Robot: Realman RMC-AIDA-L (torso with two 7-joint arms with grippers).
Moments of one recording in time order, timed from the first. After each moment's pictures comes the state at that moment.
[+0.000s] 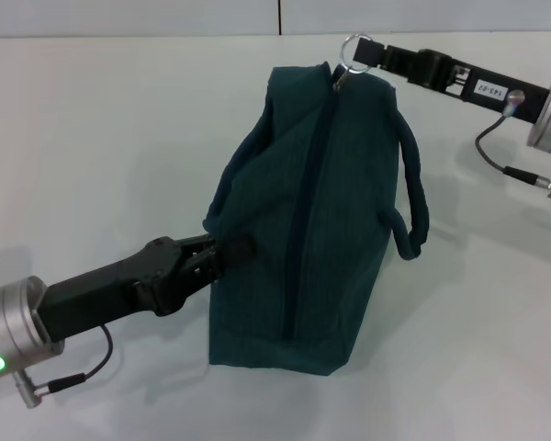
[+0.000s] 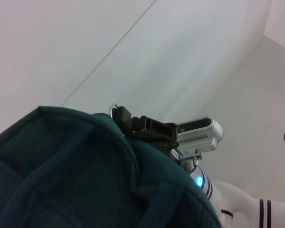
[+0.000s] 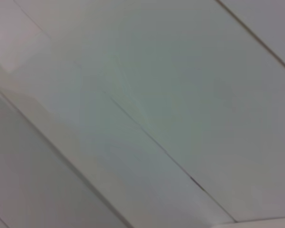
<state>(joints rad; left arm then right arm) -0.34 -2.08 0.86 0.37 1.59 1.81 -1.46 0.67 2.02 -1.23 -0.43 -1.11 -1.33 1.73</state>
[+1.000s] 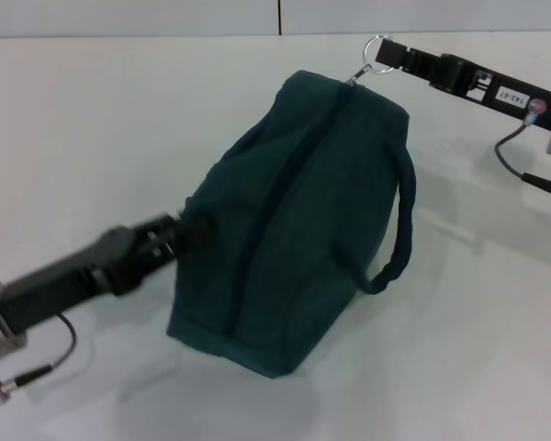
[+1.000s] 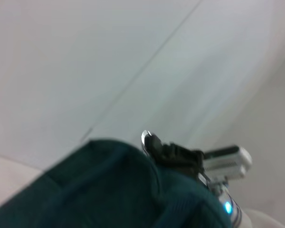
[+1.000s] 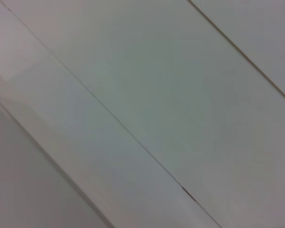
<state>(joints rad) -0.29 -2.07 0.78 0.40 1.58 1.80 -1.47 0.62 2.01 -1.20 -0.45 -1.11 -1.35 1.69</state>
